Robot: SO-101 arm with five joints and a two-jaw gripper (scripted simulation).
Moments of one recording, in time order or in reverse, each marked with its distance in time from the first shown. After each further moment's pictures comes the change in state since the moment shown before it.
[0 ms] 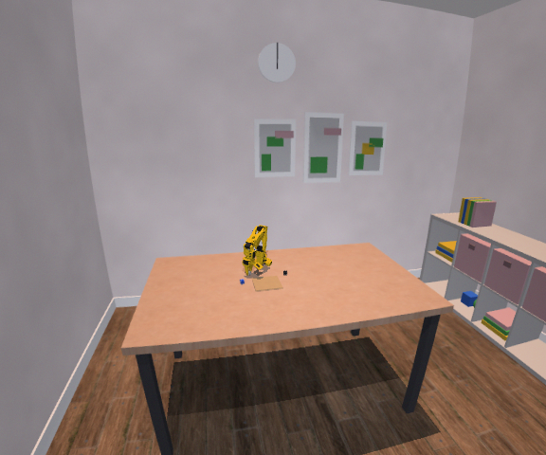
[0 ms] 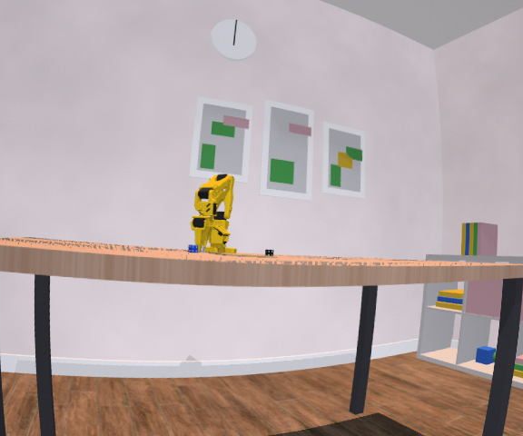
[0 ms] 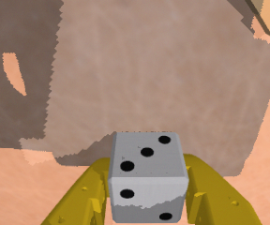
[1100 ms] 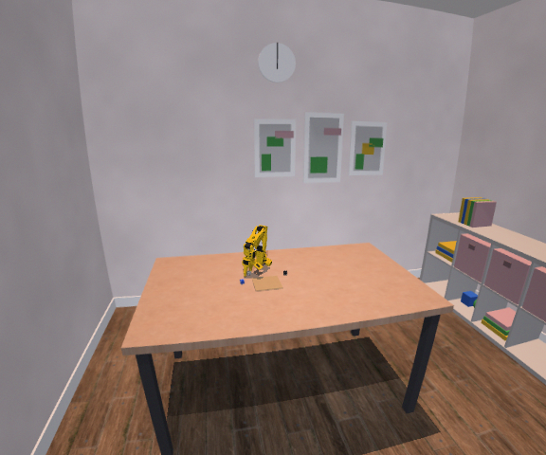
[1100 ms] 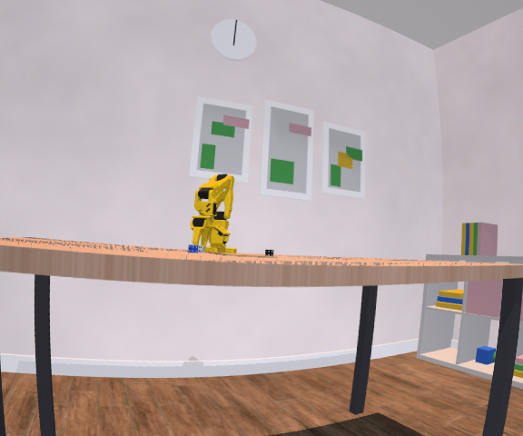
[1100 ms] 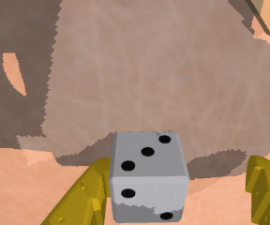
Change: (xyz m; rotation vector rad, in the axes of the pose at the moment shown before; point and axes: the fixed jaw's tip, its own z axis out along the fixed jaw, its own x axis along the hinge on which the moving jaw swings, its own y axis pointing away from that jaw) arm 0.000 0.000 0.000 0.000 0.000 0.000
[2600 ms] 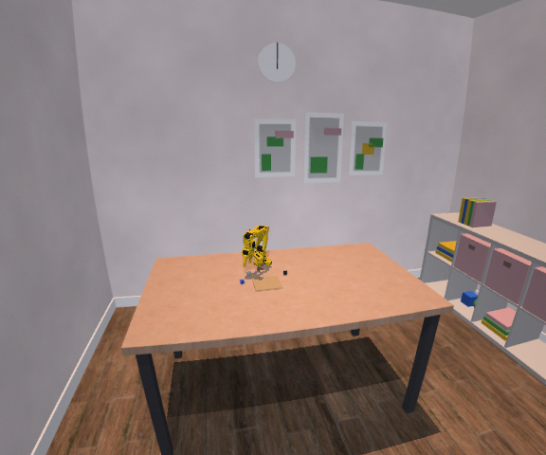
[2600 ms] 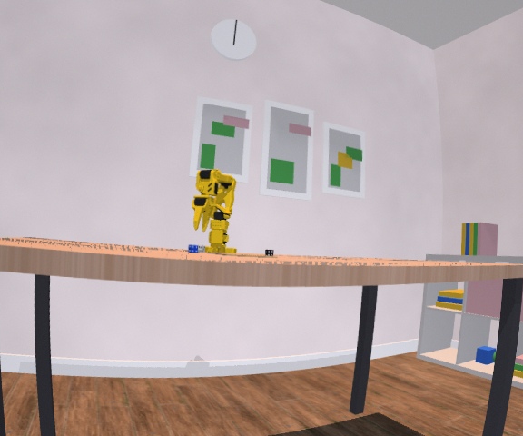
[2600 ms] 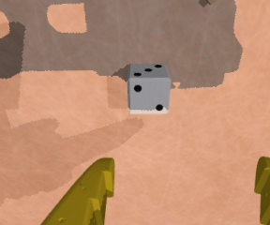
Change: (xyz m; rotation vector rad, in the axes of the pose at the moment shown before) arm 0.000 0.001 -0.058 -0.008 0.000 0.000
